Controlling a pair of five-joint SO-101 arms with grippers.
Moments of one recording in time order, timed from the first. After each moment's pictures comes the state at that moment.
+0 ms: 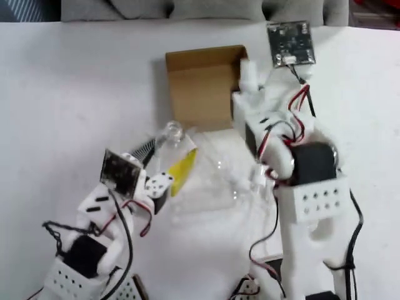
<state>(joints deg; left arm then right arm) 23.3 -92.0 78.9 34.9 3.4 -17.4 -35.6 6.2 64.5 -1.6</state>
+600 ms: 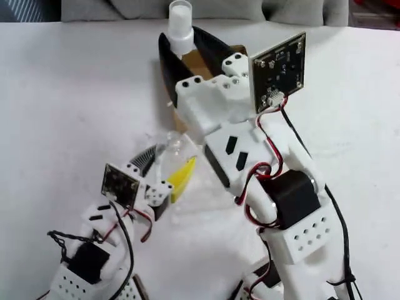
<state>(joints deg) 23.3 -101.8 87.7 34.9 3.4 -34.8 -39.9 6.2 36.9 -1.7</state>
